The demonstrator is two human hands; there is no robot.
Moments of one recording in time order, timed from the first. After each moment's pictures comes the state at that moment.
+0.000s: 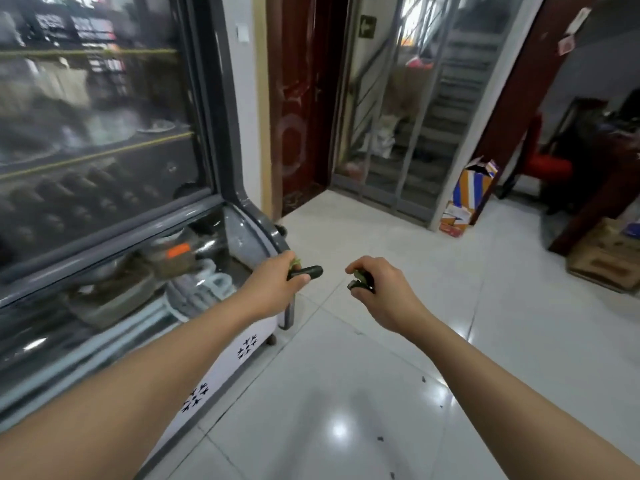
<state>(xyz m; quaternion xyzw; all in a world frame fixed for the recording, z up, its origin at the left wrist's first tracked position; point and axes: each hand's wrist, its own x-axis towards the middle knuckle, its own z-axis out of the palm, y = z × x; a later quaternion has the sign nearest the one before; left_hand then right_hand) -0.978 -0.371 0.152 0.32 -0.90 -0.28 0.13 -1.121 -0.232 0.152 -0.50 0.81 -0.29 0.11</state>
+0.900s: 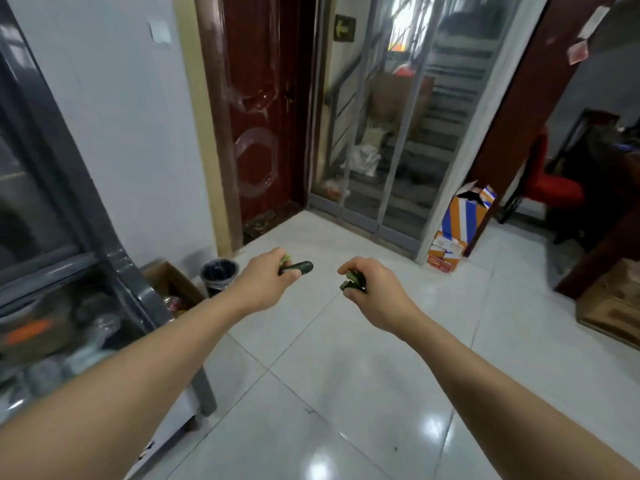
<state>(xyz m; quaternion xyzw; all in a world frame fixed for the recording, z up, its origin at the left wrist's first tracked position) -1.415 -0.501 0.154 0.36 -0.88 -0.27 0.14 -1.561 -0.359 0.155 -0.50 0.80 -0.30 0.12</state>
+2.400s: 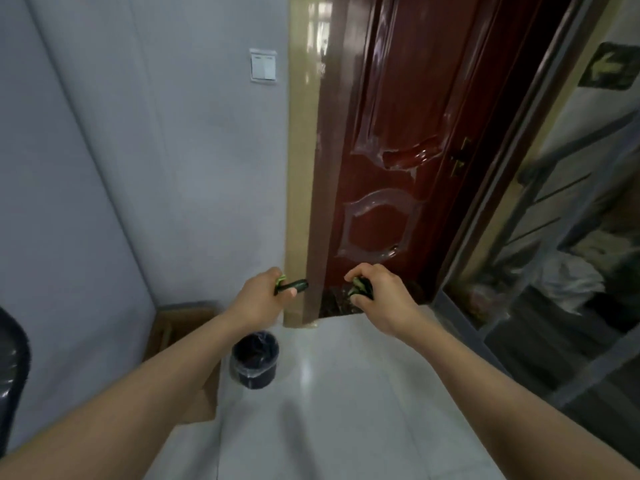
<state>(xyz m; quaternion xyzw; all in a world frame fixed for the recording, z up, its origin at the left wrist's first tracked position) -1.782 -0.974 0.141 0.65 -0.69 -0.23 0.23 -1.995 -0.972 0.164 -0.75 0.59 -0.22 0.20</state>
